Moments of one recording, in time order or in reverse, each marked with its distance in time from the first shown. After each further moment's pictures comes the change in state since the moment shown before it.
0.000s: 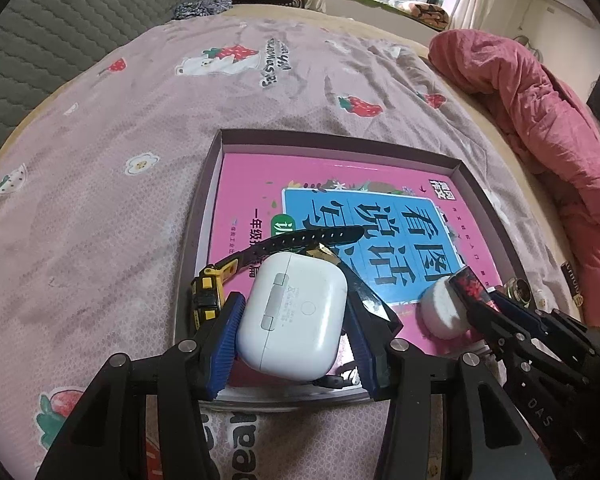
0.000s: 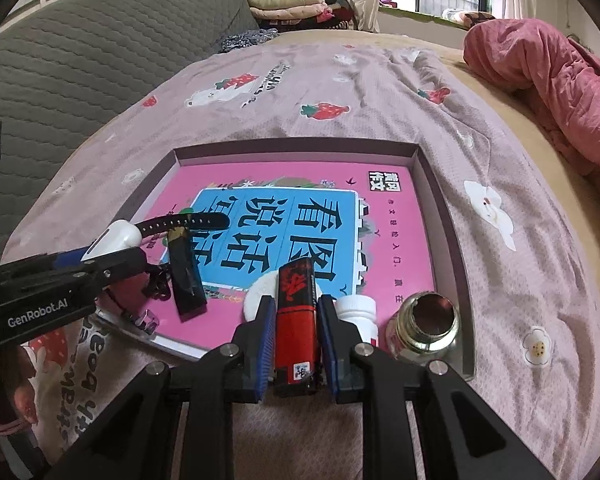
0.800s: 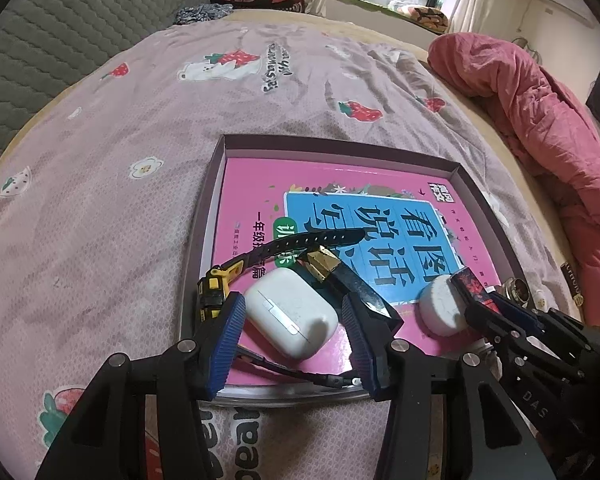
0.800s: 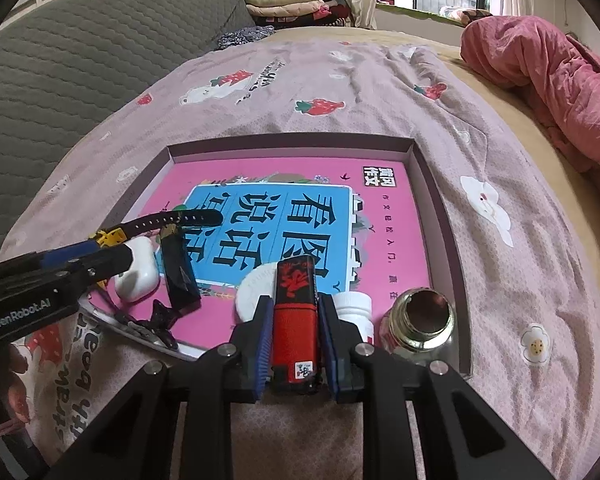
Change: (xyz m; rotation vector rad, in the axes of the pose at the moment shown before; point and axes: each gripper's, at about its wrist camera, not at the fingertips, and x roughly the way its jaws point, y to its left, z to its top) left arm -0.006 0.001 -0.002 0.001 -0.019 0.003; right arm 0.004 -0.002 -0.001 0.002 0.015 -0.019
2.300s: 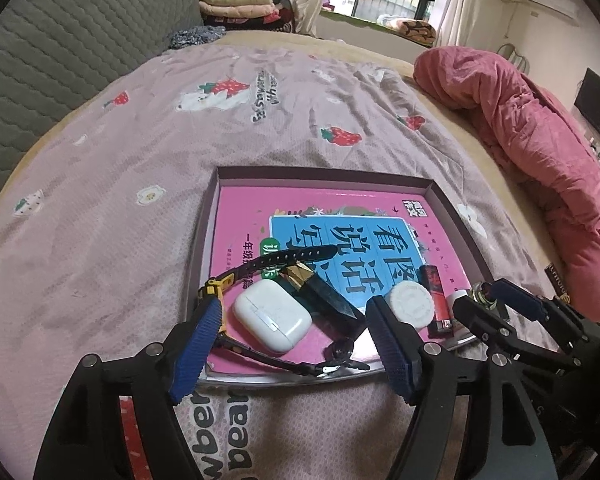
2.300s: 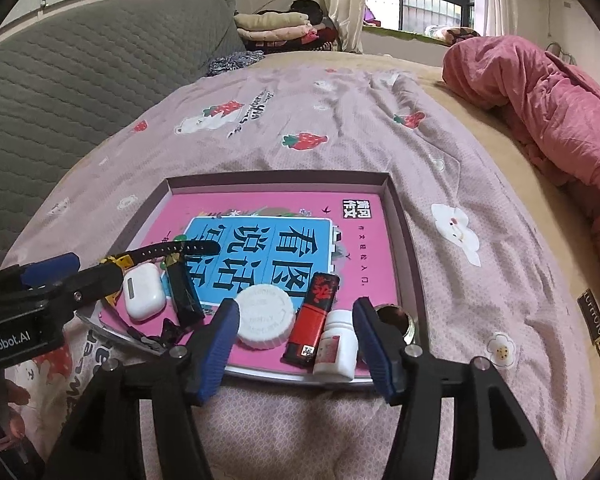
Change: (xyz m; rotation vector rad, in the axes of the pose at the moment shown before) left arm -0.044 -0.014 0.000 0.029 -0.071 -0.004; right arm -0.038 -0.002 0.005 0.013 -0.092 -0.041
